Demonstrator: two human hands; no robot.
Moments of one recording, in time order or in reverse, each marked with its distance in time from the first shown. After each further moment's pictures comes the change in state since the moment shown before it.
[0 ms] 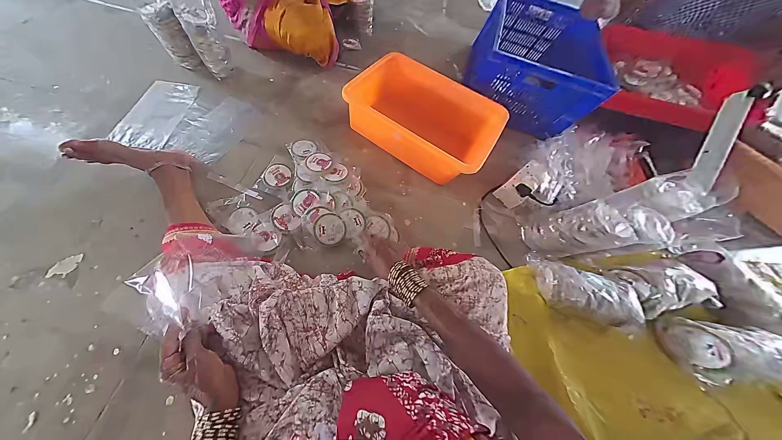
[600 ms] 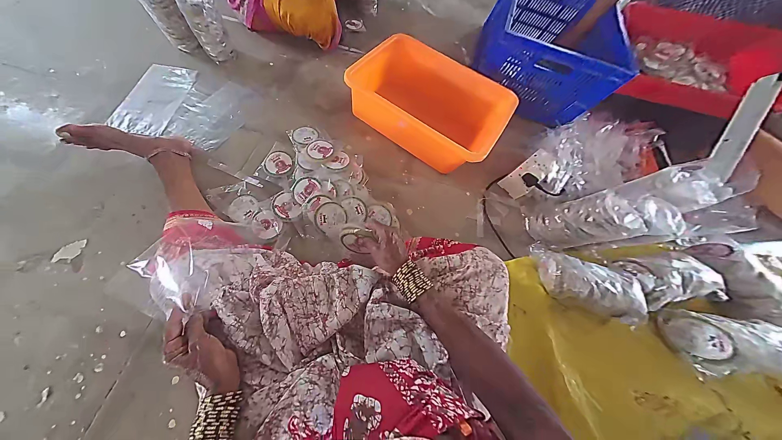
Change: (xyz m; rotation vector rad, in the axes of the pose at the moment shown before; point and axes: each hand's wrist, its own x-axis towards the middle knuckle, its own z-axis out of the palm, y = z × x) left_hand 0.001 -0.005 -0.005 0.008 -0.029 0.038; right_hand -0.020 0.006 0.004 0.386 0.233 -0.063
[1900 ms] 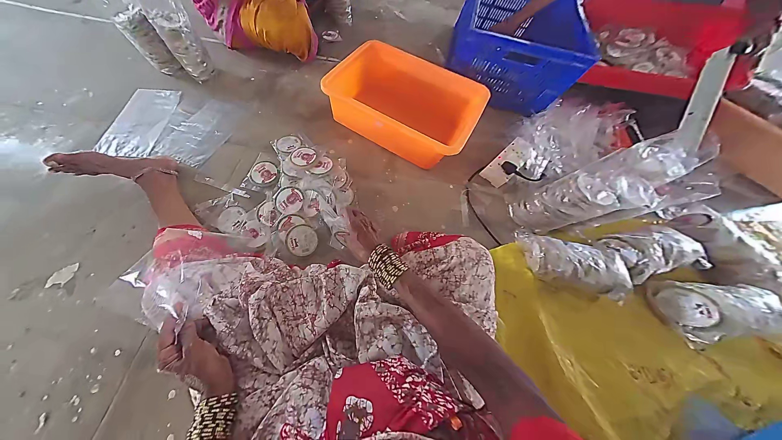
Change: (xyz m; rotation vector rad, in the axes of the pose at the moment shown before) left_hand -0.001 0.001 0.005 0.042 -0.012 0.039; right_hand 0.016 -0.023 -0.001 -0.179 -0.029 -0.030
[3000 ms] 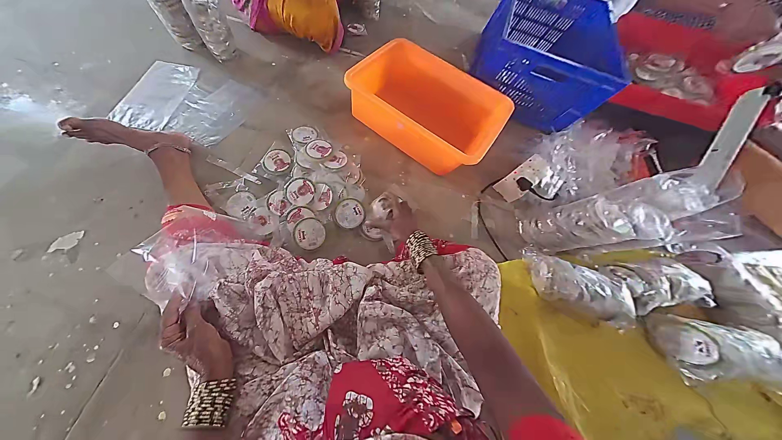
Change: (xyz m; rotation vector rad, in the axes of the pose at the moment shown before) left_hand 0.001 0.003 -0.001 0.034 0.006 -0.067; right_hand 0.038 0.085 -0.016 0.169 0.083 0.240
